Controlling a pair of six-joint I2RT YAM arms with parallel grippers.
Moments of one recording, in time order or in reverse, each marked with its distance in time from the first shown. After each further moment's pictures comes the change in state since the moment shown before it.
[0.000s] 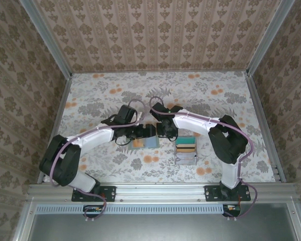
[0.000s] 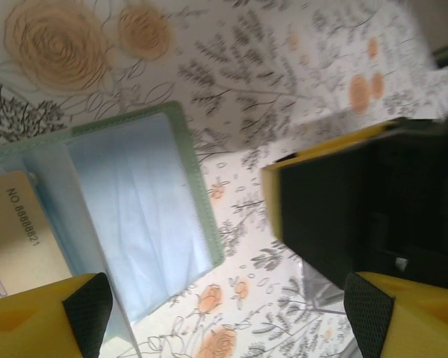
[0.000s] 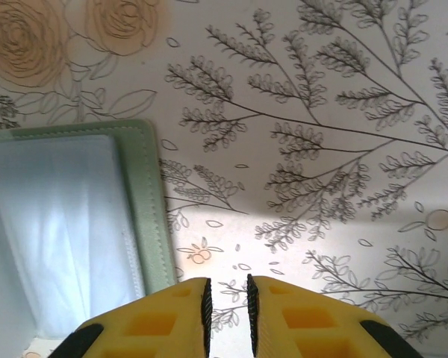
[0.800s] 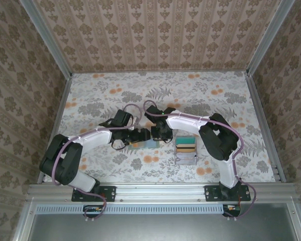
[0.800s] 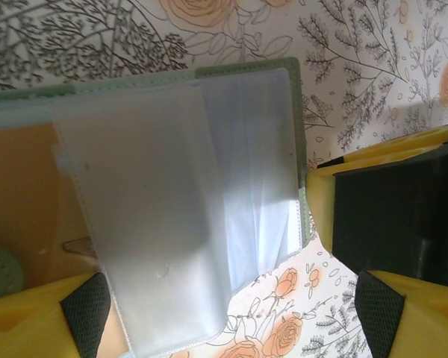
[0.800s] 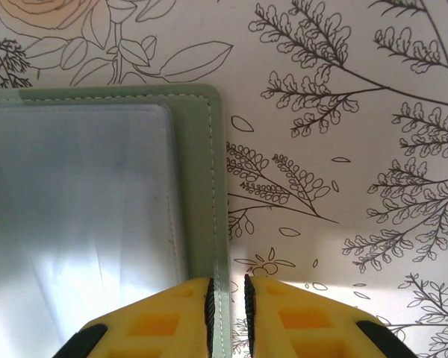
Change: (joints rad) left arm 0.051 0.038 -0.087 -0.006 -0.022 0.001; right arm 0.030 0.106 0.061 -0.007 -0.069 -0.019
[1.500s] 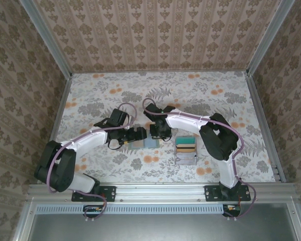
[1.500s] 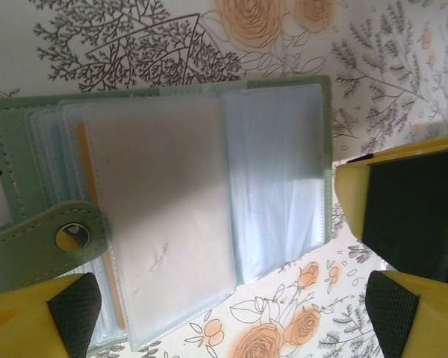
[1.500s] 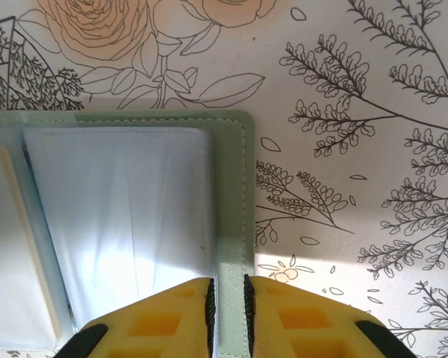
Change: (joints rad) left arm 0.037 -0.080 0.002 -0.106 -0.077 0.004; right arm 0.000 0.002 0.033 -0.002 0.000 -0.004
